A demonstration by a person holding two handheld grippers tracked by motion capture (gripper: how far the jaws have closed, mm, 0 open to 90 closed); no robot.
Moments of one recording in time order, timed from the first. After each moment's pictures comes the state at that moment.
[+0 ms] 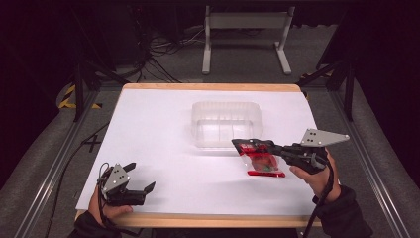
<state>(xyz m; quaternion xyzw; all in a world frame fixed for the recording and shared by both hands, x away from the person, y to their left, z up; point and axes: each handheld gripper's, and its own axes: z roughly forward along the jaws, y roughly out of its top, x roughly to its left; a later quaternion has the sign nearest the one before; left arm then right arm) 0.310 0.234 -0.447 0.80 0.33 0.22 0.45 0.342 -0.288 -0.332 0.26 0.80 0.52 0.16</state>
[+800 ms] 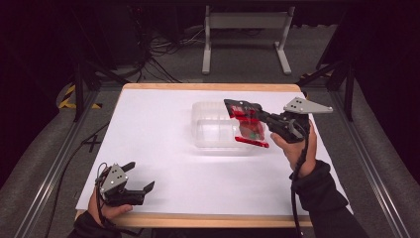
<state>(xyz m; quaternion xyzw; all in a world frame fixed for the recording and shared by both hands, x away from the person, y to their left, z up) 0.309 0.236 -0.445 0.79 0.33 0.22 0.46 0.392 -0.239 -0.290 0.35 0.74 0.52 0.24</state>
